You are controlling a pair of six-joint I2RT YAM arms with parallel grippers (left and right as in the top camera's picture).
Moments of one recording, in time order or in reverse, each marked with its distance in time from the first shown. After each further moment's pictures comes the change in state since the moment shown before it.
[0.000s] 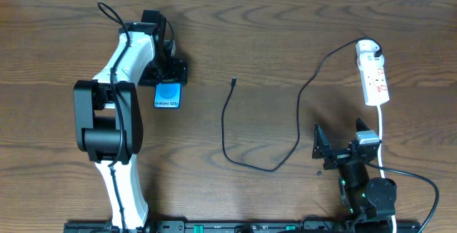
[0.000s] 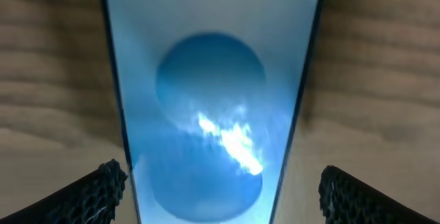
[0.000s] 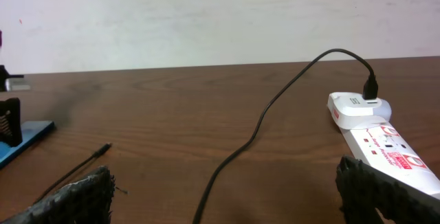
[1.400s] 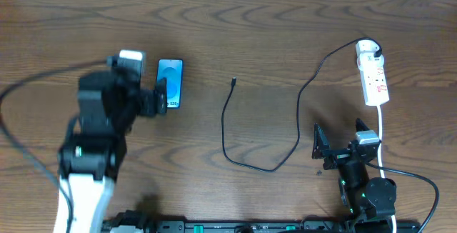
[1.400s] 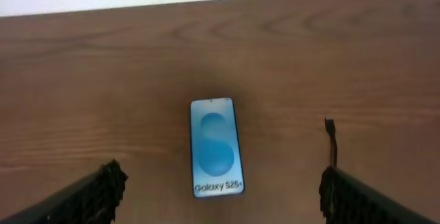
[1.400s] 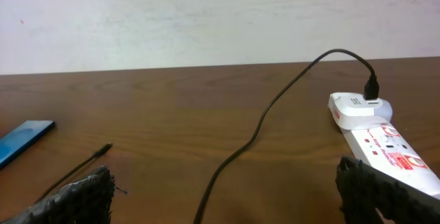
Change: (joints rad) left arm 0.002 -1.110 -0.628 0.378 0.005 0.124; right arm 0.003 0.000 0.000 0.000 0.000 0.000
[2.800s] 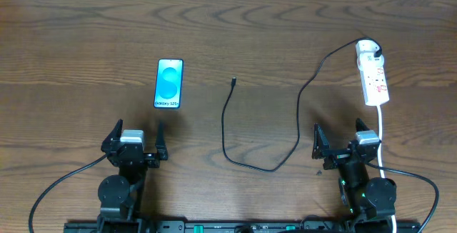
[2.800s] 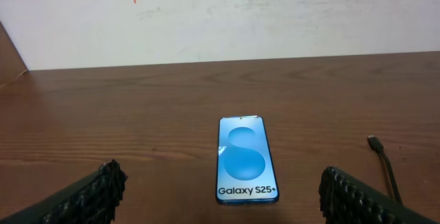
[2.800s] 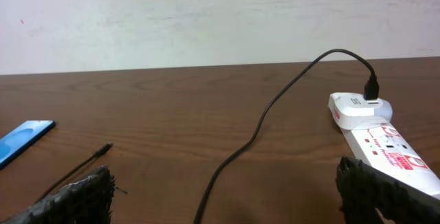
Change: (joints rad) left arm 0.000 -1.046 -0.988 0.488 -0.124 0.001; right arm 0.000 0.000 0.000 0.000 0.000 0.000
